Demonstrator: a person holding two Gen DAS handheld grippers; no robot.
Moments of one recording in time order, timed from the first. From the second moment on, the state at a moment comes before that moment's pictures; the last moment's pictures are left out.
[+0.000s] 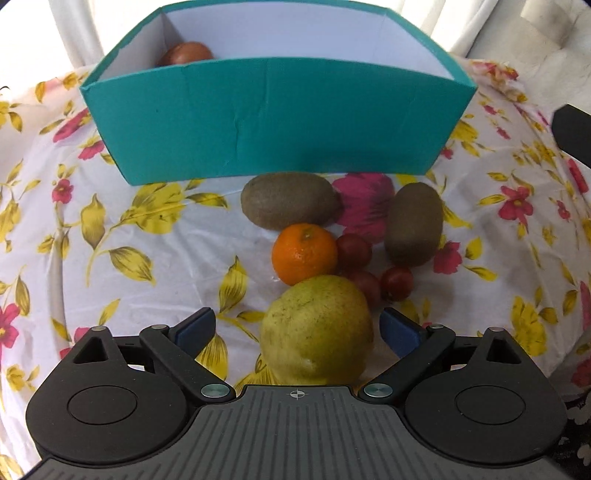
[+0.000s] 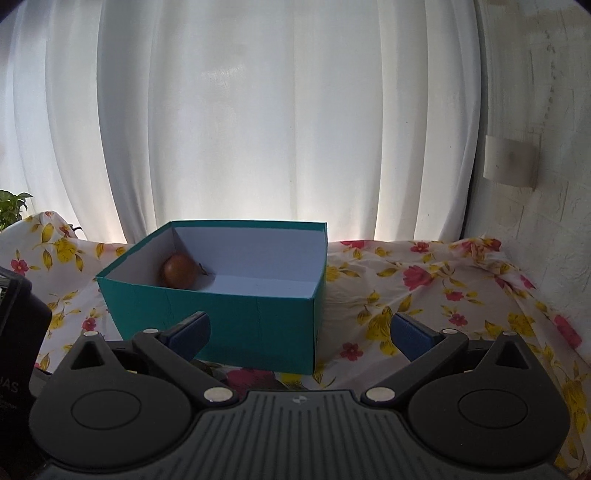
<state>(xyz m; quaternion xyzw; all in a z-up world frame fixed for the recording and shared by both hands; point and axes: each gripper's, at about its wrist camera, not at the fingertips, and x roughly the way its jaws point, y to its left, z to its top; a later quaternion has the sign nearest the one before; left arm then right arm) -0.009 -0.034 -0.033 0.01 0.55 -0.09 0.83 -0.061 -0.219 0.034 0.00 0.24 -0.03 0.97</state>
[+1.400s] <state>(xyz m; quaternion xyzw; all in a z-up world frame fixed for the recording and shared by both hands) -0.013 0.020 0.017 0.00 0.46 -0.10 0.88 -0.082 -0.167 0.013 0.00 0.29 -0.03 0.96</state>
